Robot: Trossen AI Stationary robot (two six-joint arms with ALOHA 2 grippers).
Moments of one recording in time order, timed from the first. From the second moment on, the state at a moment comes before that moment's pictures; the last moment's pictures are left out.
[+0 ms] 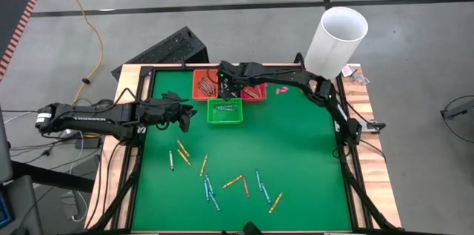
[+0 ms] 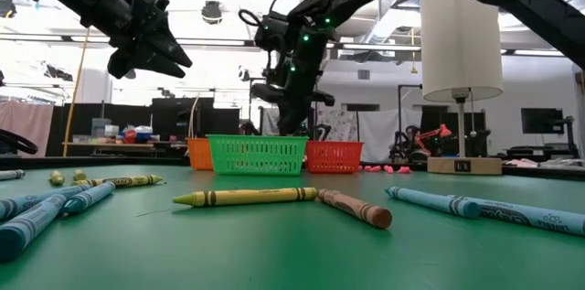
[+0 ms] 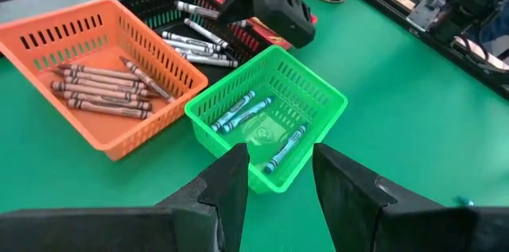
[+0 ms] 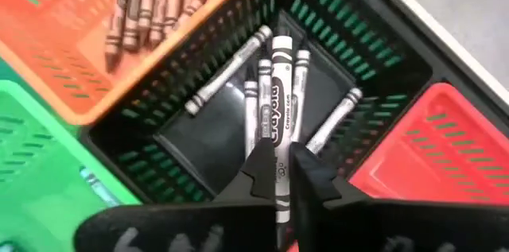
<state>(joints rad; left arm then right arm) 0.09 0.75 0.47 -0.17 -0.35 -0.54 -0.36 2.20 1.96 -0.80 0.23 0.36</state>
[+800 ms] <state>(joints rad) 0.09 0.75 0.47 -0.34 -0.36 -0.53 -0.26 2.18 2.02 -0.75 -0.01 0.36</state>
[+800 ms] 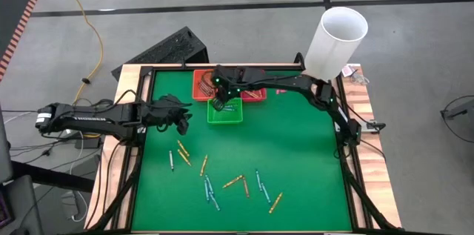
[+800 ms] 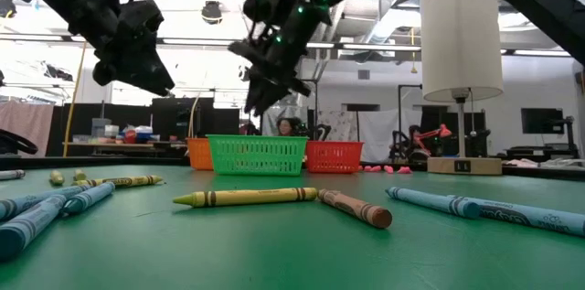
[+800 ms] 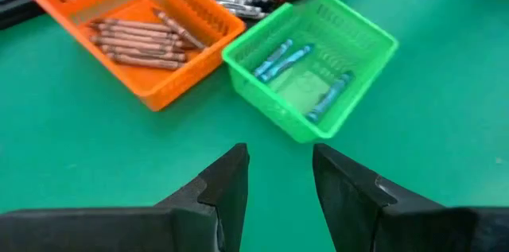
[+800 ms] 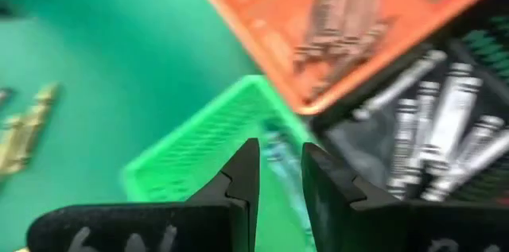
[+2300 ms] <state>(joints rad) 0.09 0.76 0.47 -0.82 -0.25 -0.74 0.16 2.41 2.02 -0.14 0.32 0.35</state>
